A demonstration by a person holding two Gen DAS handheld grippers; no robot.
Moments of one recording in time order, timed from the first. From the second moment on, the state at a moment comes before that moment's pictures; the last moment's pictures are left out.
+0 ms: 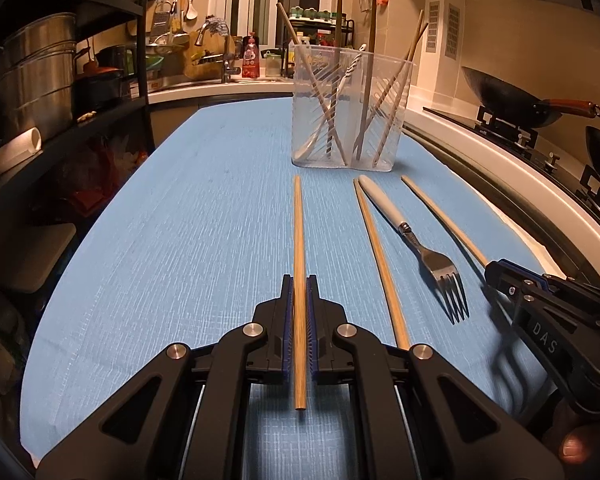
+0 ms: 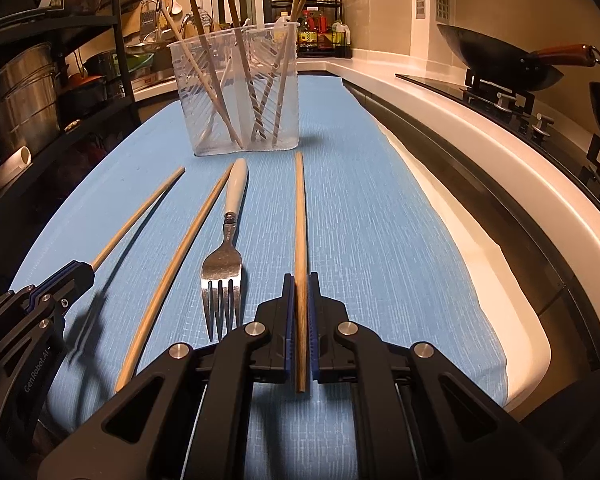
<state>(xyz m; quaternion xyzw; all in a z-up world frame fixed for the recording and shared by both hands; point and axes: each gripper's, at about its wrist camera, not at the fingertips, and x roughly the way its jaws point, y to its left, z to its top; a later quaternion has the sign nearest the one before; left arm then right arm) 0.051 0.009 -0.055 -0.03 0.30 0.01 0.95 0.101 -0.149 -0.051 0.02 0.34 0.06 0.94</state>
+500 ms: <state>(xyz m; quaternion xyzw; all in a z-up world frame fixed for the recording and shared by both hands) 0.042 0.008 -0.038 -0.03 0.27 0.01 0.96 0.091 -0.155 -0.033 0.02 0.32 0.05 0.95</state>
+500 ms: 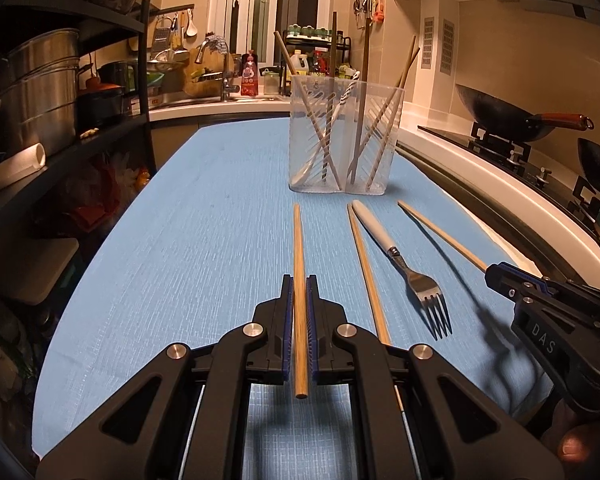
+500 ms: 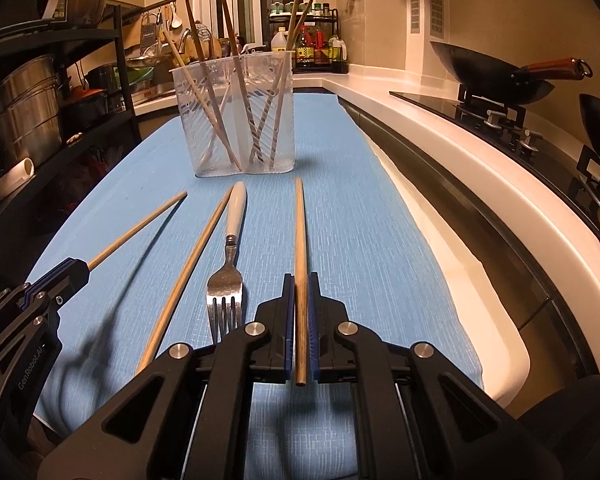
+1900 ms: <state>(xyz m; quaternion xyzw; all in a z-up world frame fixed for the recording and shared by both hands) 0.039 0.029 0.081 -0.06 0.20 -0.02 0.98 0.077 -0.162 0.103 0.01 0.17 0.11 0.98</state>
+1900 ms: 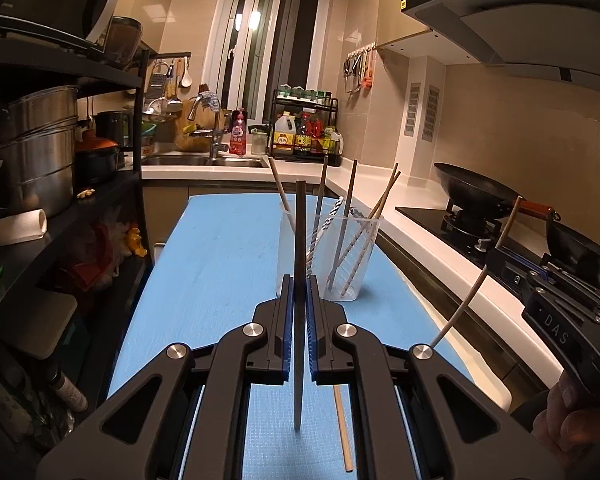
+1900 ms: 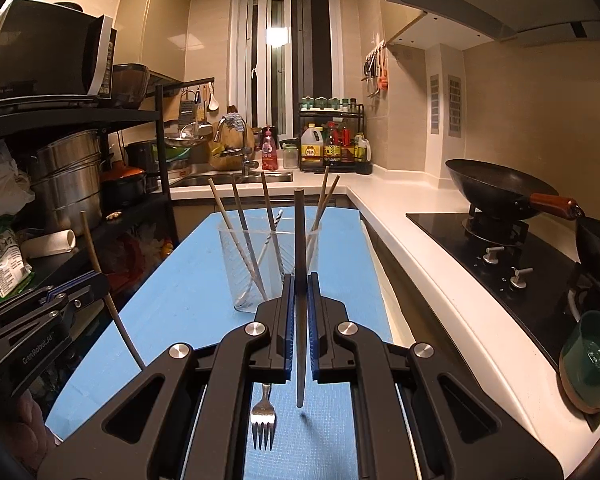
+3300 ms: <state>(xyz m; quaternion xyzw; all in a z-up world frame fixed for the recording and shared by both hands) 0.255 0.042 0.193 -0.01 0.21 -0.08 0.97 0.267 -0.143 0.182 0.01 0.19 0.14 0.97</state>
